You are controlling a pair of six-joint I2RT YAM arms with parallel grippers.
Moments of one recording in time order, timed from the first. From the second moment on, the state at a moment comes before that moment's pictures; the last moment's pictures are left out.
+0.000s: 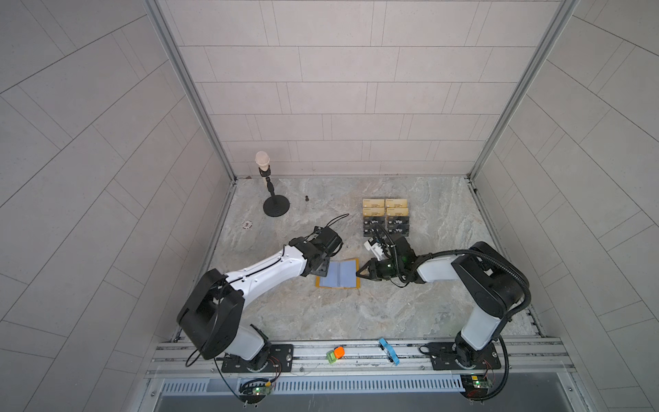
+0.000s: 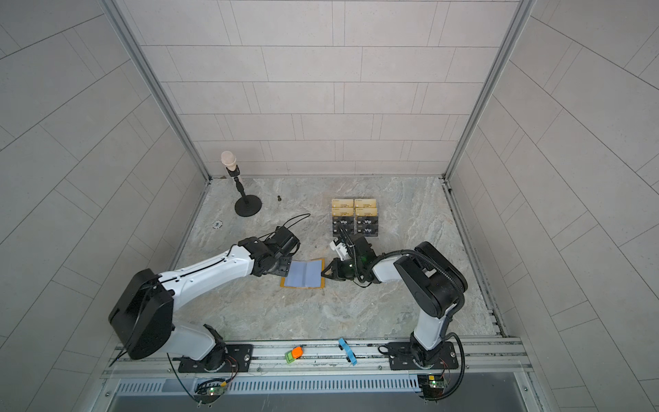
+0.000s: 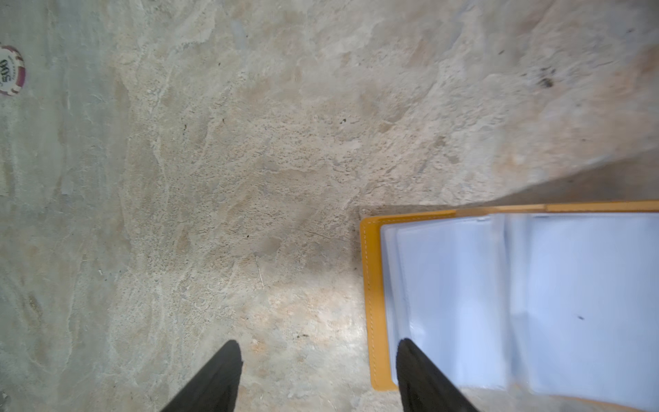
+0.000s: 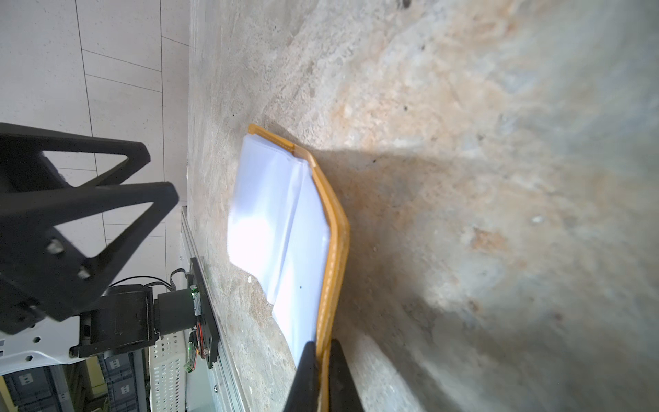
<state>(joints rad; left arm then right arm) -0.70 1.44 0.96 -0.80 -0.35 -0.48 0.54 1.74 0.66 0.30 -0.71 0.69</state>
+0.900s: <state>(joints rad) -0.73 1.60 0.97 -0.56 -0.03 -0.51 0.54 1.50 0.73 -0.05 -0.51 0.52</state>
